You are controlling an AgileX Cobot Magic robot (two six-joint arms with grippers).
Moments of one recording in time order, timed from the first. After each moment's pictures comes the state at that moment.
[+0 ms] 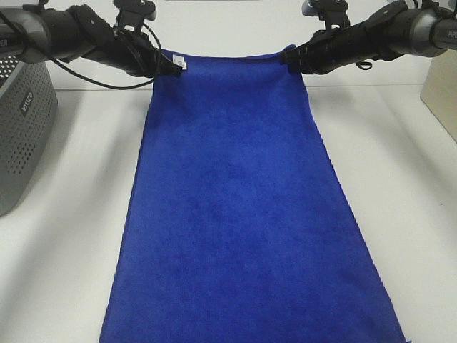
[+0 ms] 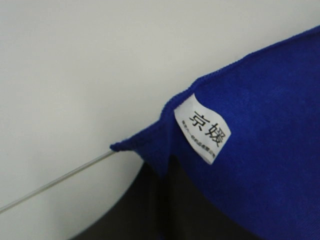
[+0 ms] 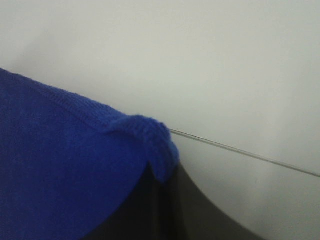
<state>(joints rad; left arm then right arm) -0.21 2.55 -2.12 -0.56 0.29 0.69 0.10 2.53 -2.07 0.93 0.40 -0.93</state>
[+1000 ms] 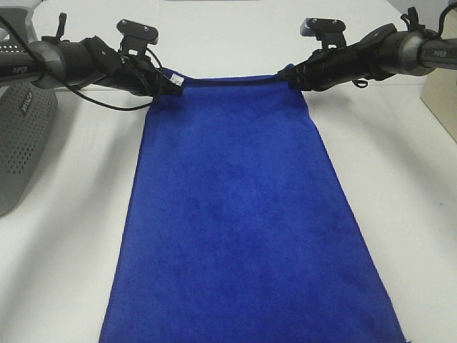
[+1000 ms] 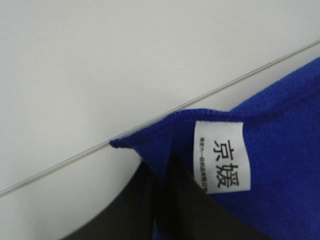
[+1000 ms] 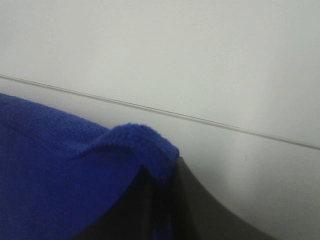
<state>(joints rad) -0.21 2.63 -2.12 -0.57 0.17 0.70 0.10 2.60 -2.07 0.94 0.33 -0.93</state>
